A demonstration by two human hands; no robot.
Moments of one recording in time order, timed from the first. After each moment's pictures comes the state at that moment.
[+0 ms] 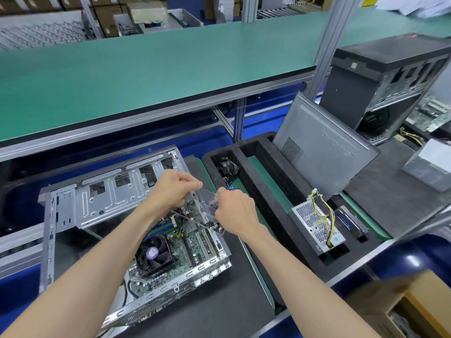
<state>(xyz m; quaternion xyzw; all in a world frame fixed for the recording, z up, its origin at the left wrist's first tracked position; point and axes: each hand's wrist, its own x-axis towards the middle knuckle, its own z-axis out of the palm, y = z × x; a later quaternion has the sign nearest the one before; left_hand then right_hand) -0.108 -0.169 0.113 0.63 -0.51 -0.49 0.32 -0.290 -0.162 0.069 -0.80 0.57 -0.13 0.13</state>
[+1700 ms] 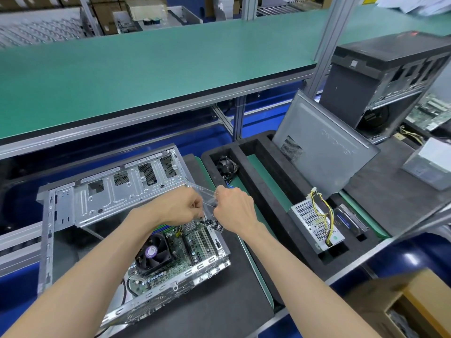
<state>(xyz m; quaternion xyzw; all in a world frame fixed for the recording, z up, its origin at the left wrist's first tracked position) -0.112 -0.161 0.107 0.56 -0.78 -0.28 -0.02 -0.289 -0.164 0.070 -0.80 0.57 -0.13 0.13</state>
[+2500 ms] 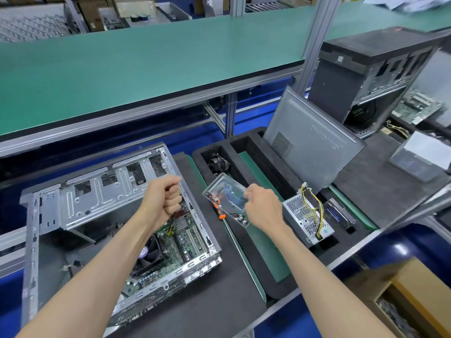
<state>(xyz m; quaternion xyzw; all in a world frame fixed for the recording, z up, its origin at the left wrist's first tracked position) -0.118 -0.155 0.087 0.52 -0.31 -0.63 0.49 -0.372 -0.167 0.049 -0.69 0.68 -0.16 0.18</state>
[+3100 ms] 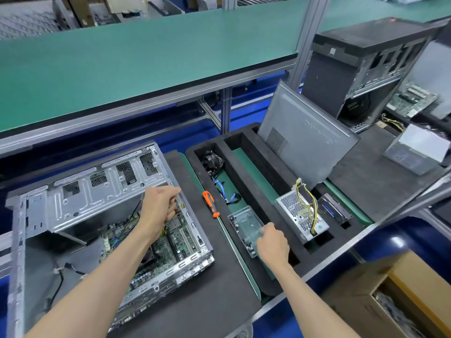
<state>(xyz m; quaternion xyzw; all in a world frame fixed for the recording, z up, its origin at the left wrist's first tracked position) -0.131 -0.149 0.053 0.61 -0.40 -0.50 0.47 -0.410 -0.105 -0.035 -0.55 0.79 -0.06 0.25</state>
